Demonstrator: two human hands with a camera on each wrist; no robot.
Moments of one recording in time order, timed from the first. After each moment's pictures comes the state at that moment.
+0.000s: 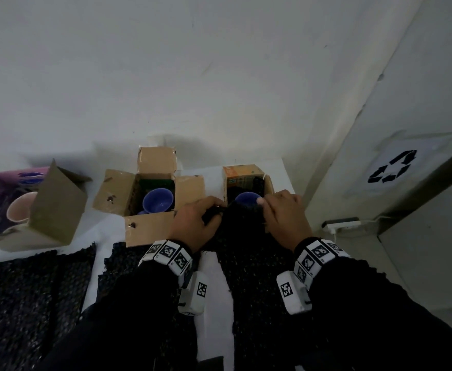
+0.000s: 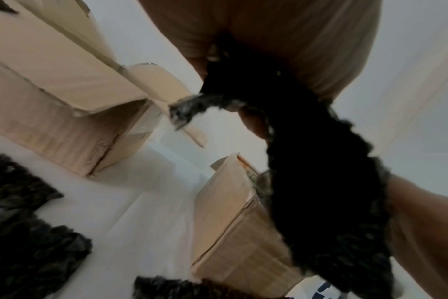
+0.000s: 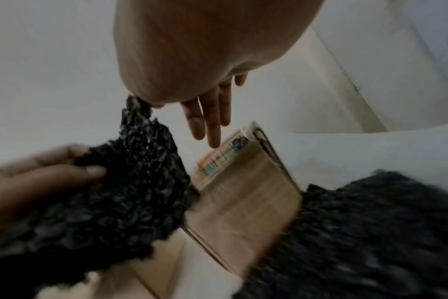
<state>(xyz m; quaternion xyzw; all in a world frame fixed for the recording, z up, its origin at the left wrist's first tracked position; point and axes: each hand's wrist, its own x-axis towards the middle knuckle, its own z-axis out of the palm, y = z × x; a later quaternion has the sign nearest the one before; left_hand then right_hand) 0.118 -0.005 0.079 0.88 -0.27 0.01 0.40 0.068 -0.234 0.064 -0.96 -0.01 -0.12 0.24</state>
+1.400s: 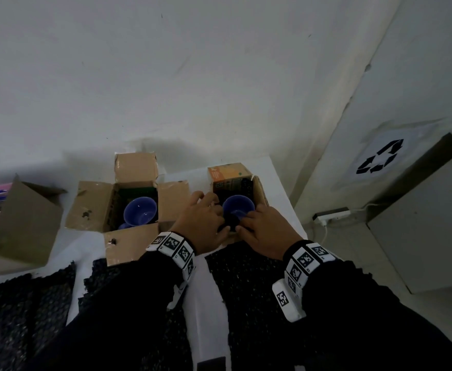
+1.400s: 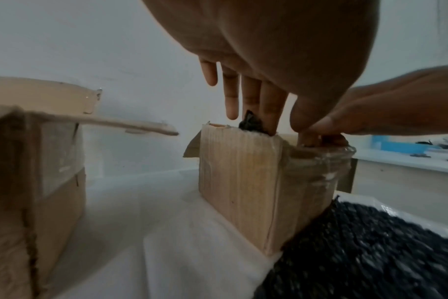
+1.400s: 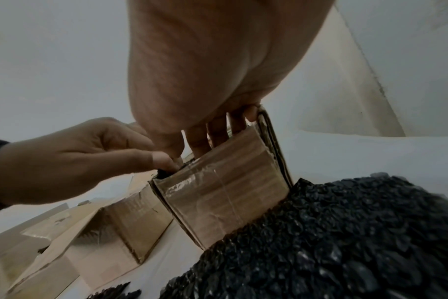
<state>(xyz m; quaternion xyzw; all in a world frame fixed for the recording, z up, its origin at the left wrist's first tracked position) 0.156 -0.045 0.065 0.87 -0.48 0.04 -0.07 0.083 -0.236 0.032 -0.98 -0.13 -0.07 0.15</state>
